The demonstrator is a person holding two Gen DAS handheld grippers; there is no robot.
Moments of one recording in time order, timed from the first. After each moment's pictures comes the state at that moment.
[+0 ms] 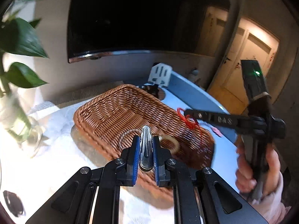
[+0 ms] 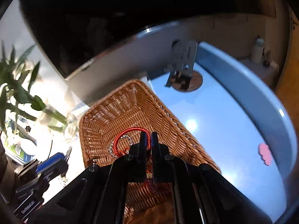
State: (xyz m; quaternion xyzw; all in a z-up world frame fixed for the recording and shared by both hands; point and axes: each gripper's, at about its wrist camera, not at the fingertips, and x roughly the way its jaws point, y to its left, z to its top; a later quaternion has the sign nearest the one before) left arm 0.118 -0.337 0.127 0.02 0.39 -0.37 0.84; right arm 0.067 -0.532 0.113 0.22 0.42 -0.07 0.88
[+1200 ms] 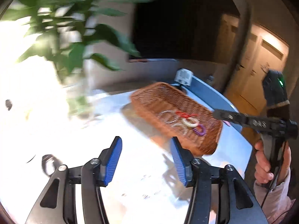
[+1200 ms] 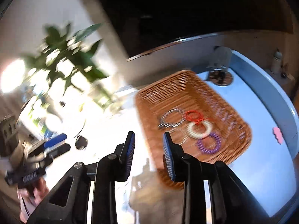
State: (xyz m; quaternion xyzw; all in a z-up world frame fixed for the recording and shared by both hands) left arm 0.032 -0.180 0.159 0.02 0.36 -0.30 0.88; right arm -0.019 -0.423 0.164 0.19 0.37 0.05 0.91
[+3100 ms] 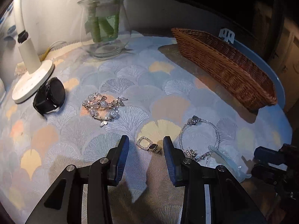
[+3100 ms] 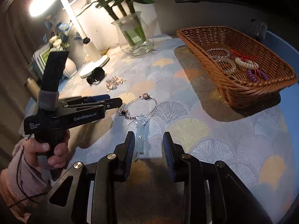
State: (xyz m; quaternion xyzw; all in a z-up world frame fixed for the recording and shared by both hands) left arm 0.028 -0.189 0.013 0.06 0.44 -0.17 0.88; right arm -0.086 -0.325 0.051 0.09 0.42 0.13 0.89
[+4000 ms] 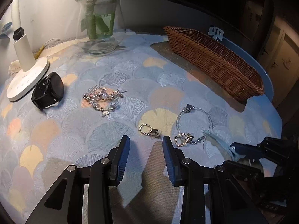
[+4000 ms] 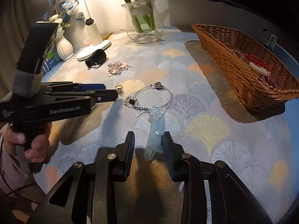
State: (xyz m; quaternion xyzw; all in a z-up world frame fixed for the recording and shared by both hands) left arm 0.023 -0.166 0.017 0.03 0.45 -0.23 0.86; right arm -0.076 -0.290 0.037 0.03 0.44 0.12 0.89
